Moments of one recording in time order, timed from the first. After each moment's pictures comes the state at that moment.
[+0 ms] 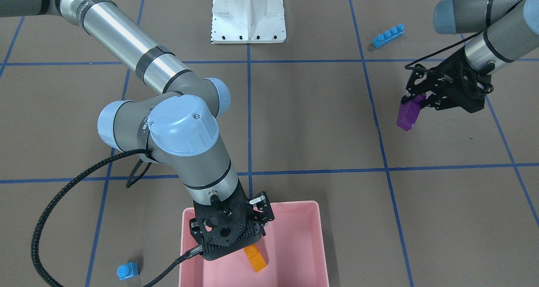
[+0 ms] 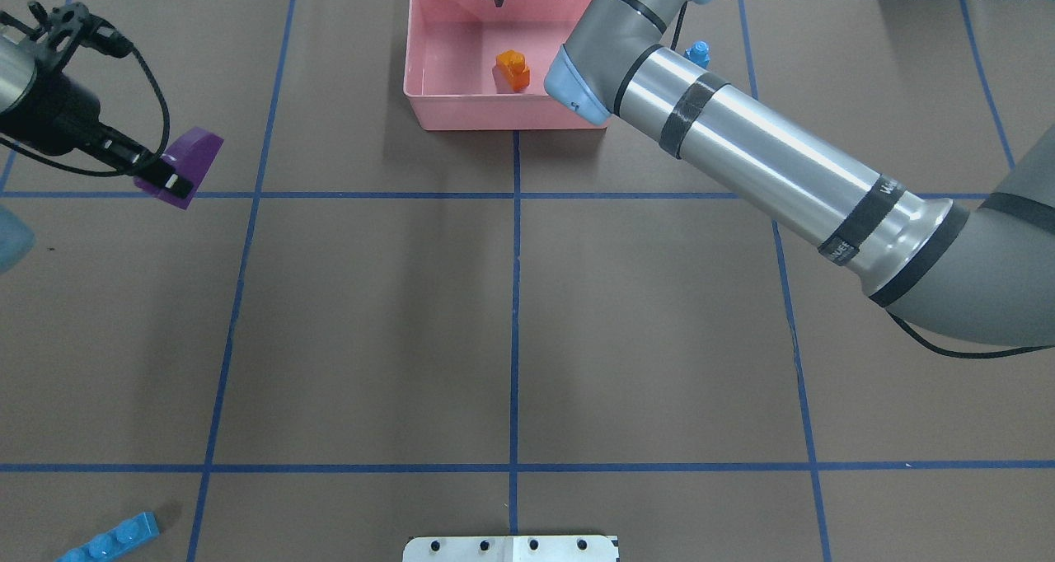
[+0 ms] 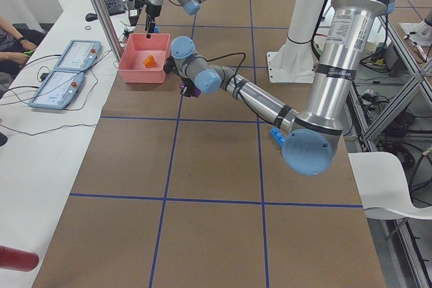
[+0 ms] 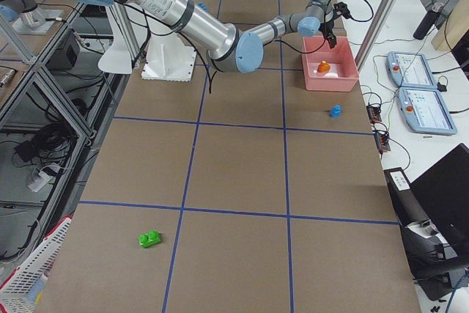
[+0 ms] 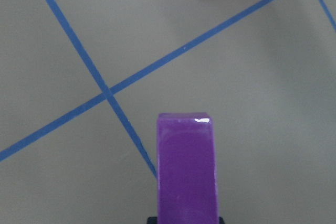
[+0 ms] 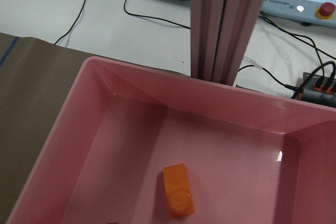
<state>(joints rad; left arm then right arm) -1.08 -1.85 -1.84 -1.80 -2.46 -0.41 0.89 -0.39 0.89 -1.12 1.94 0.79</state>
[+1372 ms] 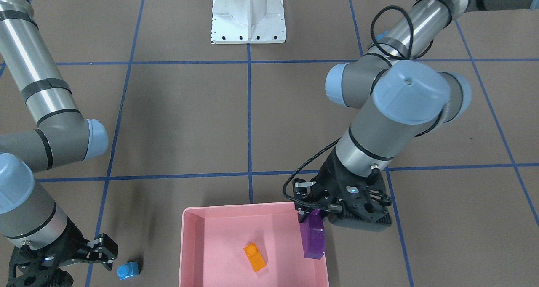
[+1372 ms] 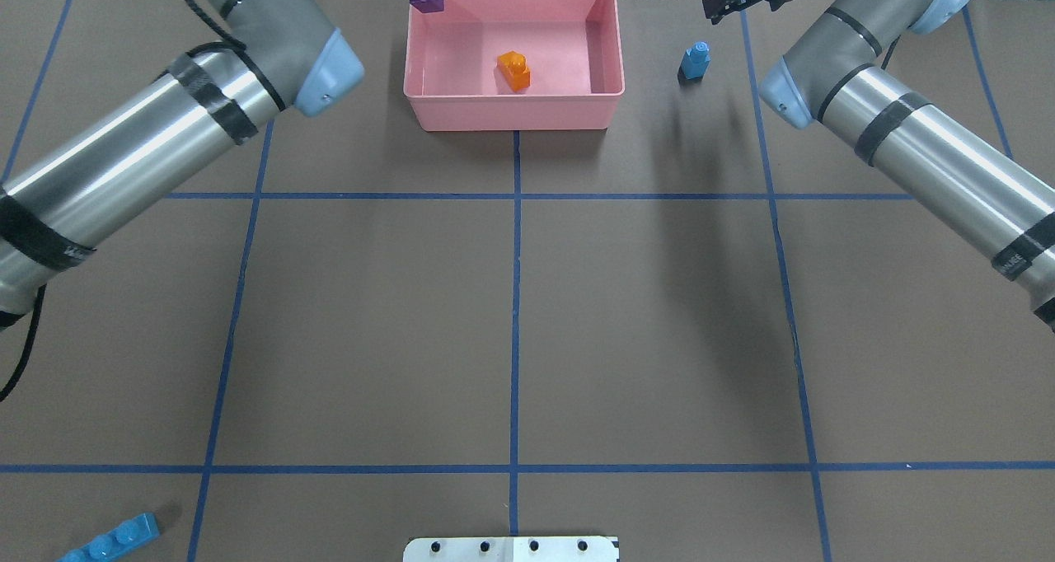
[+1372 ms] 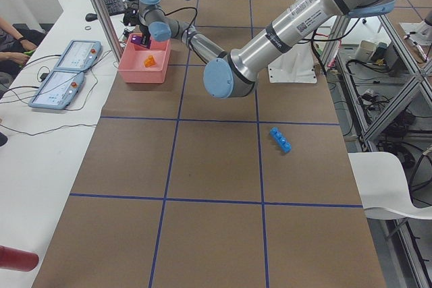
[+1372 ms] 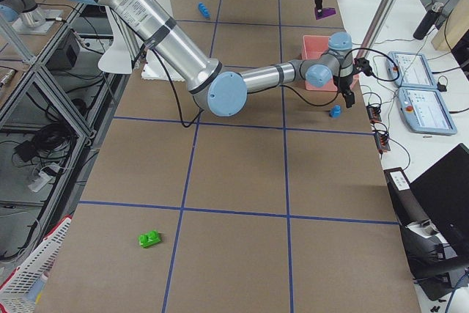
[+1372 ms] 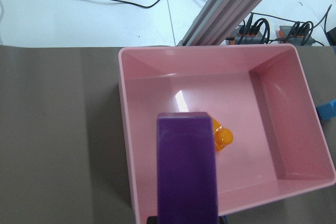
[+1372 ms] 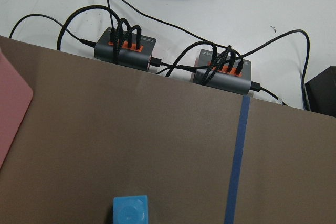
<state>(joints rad) -0.95 -2.60 -1.08 -2.10 -2.04 -0.98 1.04 -0.72 0.86 -0.92 1.93 0.62</state>
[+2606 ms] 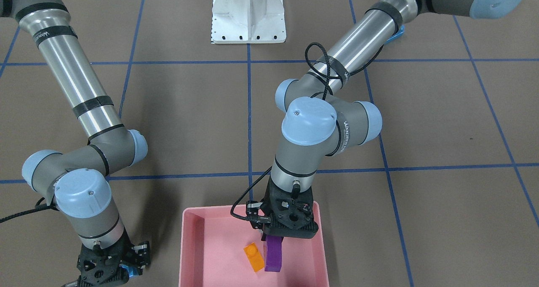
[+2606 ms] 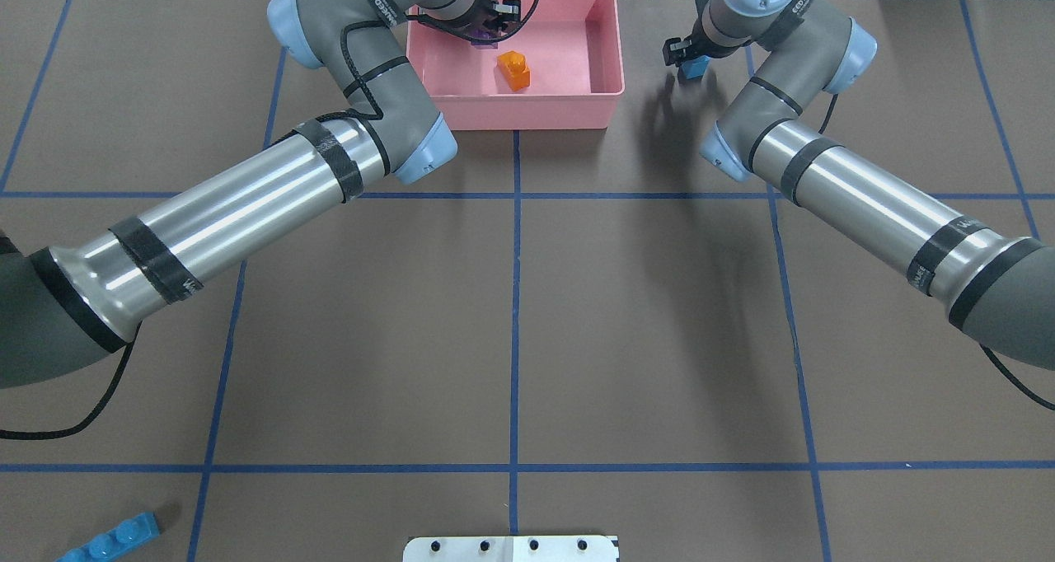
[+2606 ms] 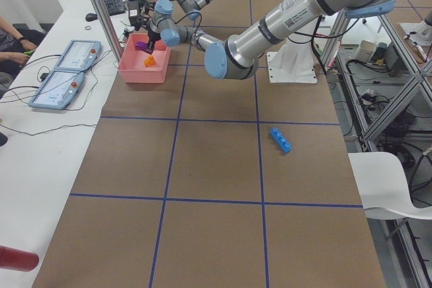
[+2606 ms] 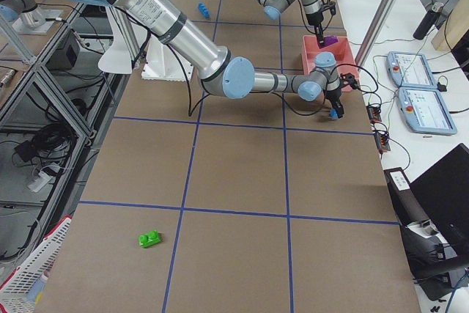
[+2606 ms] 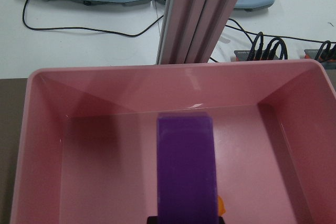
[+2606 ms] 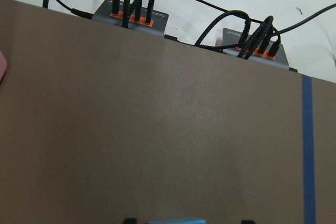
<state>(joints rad) -0.82 -2.71 -0.82 -2.24 -1.79 -1.01 0.93 -0.59 0.56 -0.76 1.77 0.70</state>
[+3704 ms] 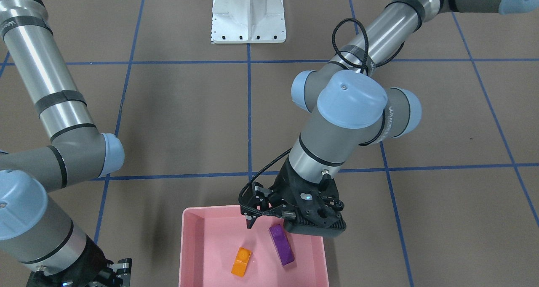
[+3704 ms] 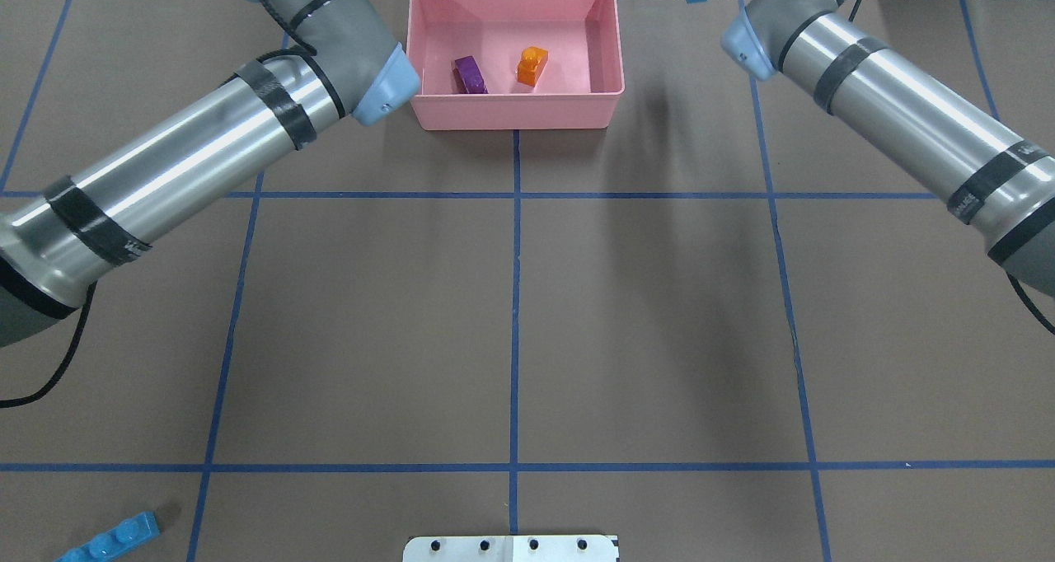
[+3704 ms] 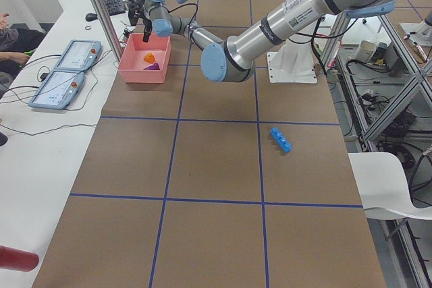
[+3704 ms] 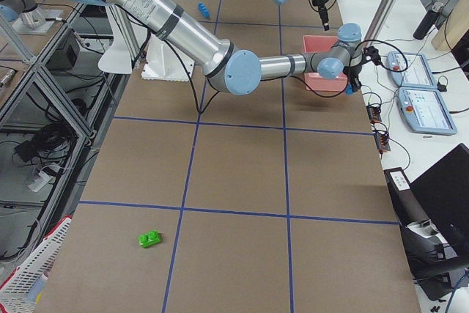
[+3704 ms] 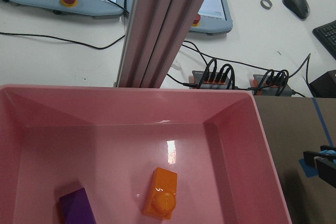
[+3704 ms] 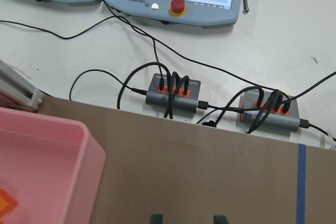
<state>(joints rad) -0.93 -2.65 -1.01 -2.20 -2.03 -1.11 1.08 -0.54 0.75 -0.91 2.03 0.70</state>
